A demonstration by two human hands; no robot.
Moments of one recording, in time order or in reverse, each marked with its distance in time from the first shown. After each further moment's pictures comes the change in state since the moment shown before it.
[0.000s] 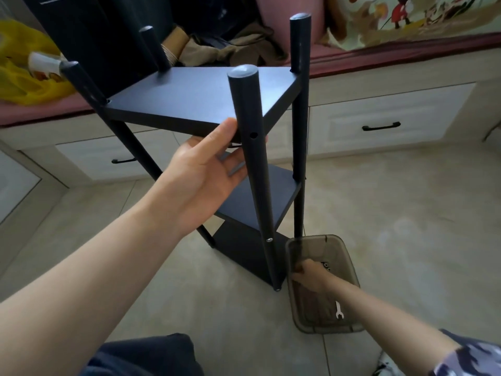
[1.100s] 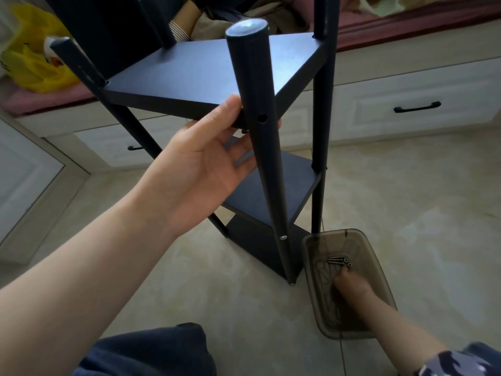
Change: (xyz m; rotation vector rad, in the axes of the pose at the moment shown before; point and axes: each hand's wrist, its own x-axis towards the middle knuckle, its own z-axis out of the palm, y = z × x) left_hand 0.000 0.001 0.001 0.041 -0.016 -0.009; right_hand 0.025 0.077 0.035 -0.691 0.013 0.081
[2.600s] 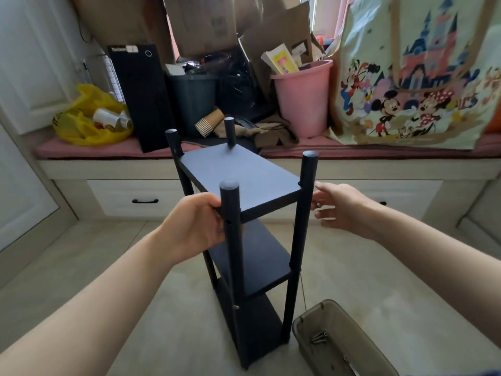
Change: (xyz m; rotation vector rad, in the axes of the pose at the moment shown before) left_hand -0.046 0.044 -0.063 -0.085 -0.015 -0.148; right_hand -0.201 -0.024 -0.377 1.474 0.311 -0.131
